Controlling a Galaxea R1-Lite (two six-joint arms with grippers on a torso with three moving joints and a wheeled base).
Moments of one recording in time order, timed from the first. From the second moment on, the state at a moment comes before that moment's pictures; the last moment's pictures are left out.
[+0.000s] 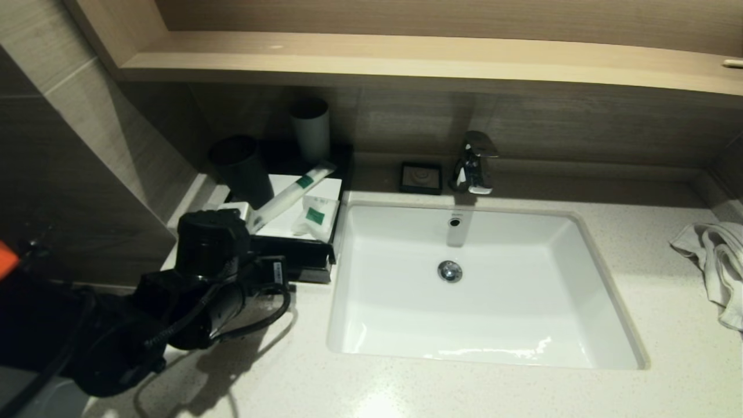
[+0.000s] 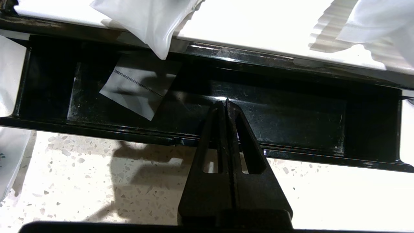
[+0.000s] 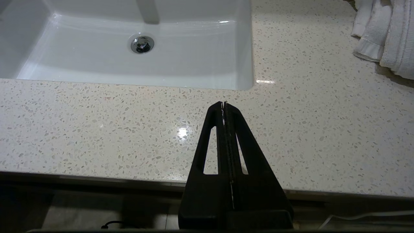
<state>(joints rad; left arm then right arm) -0.48 1.75 -0.69 -0.68 0.35 -0.24 0.00 0.00 0.00 0.00 0.00 0.00</state>
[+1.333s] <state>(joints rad) -0.48 1.67 -0.57 -0.63 0.35 -0.24 0.00 0.00 0.00 0.00 0.00 0.00</state>
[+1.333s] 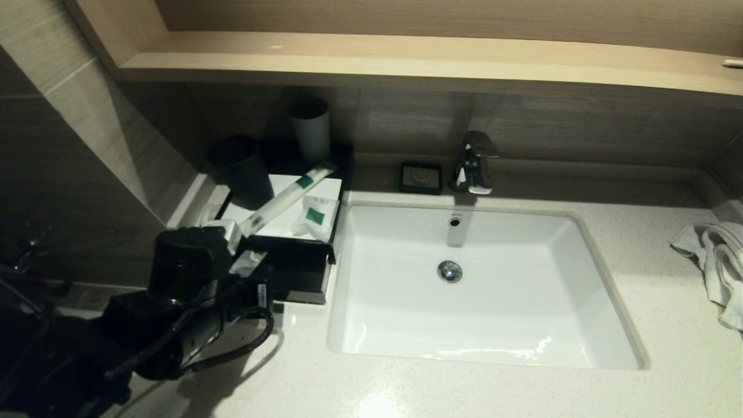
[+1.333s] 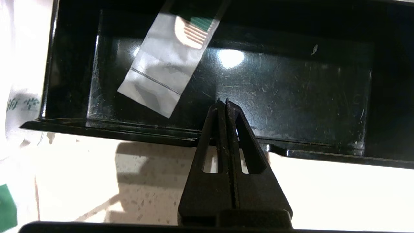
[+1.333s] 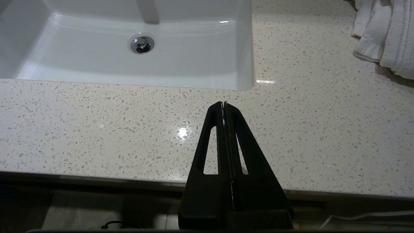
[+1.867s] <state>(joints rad) -0.49 1.60 -0.48 -0.63 0.35 -0.24 0.00 0.00 0.00 0.00 0.00 0.00</state>
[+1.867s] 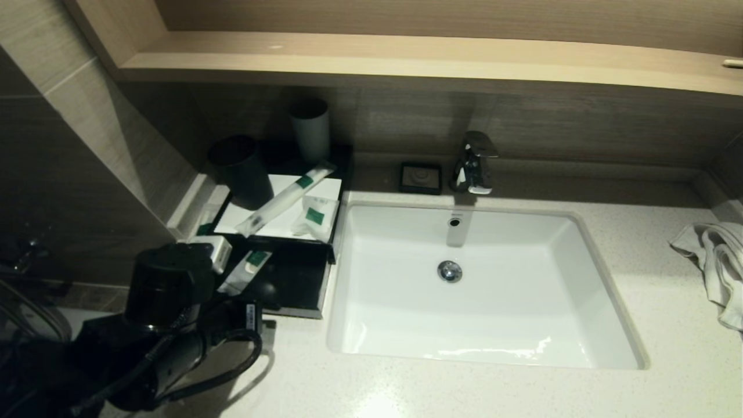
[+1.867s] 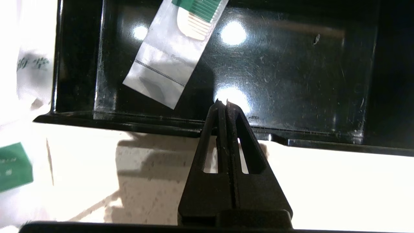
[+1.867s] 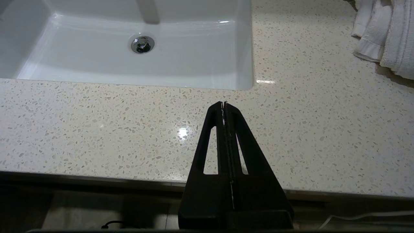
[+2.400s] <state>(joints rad) -0.52 1.52 -0.35 -0.64 0.35 -0.25 0.00 0.00 0.00 0.00 0.00 0.00</state>
